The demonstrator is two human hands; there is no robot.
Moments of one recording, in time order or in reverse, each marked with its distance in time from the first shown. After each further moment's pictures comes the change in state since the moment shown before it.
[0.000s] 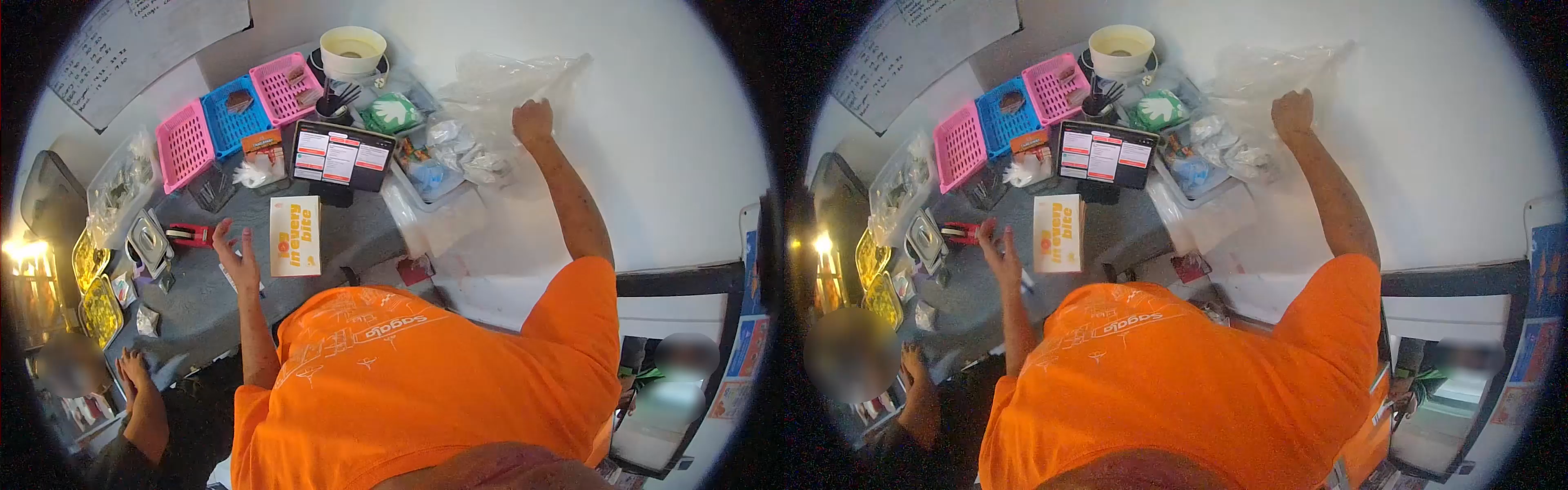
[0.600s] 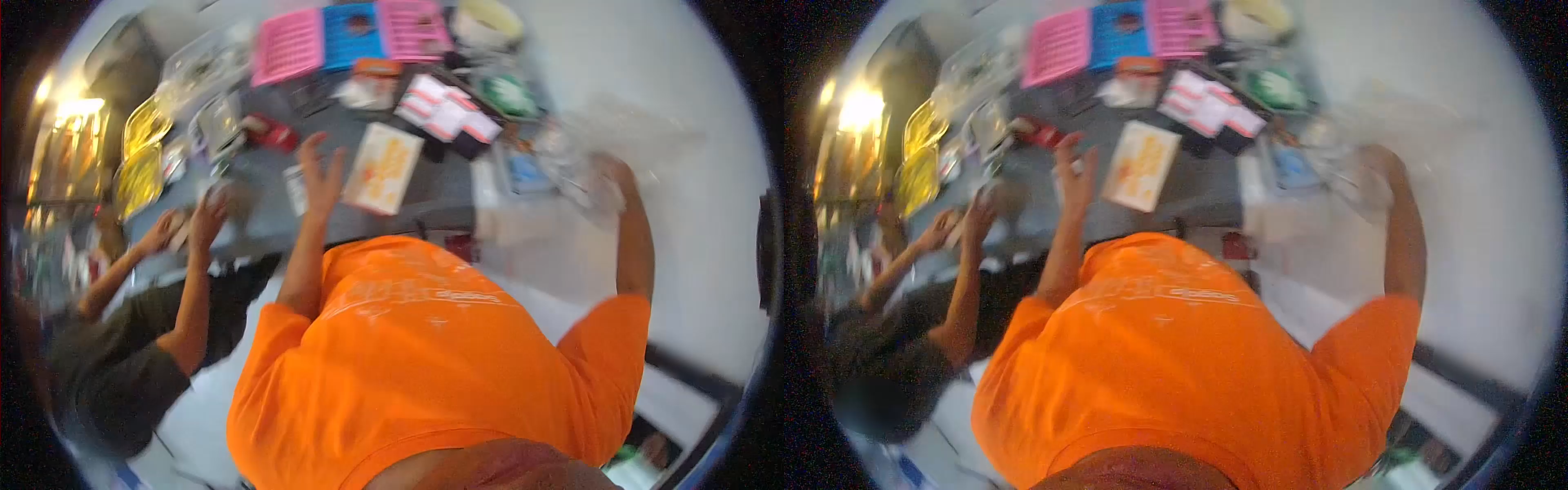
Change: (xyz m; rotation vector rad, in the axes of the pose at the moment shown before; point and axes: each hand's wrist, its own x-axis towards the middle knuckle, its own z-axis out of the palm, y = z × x) left_hand -0.015 0.006 -0.002 -0.023 0.029 -0.035; right_hand 0.041 0.007 0.133 1.486 -0.750 0.345
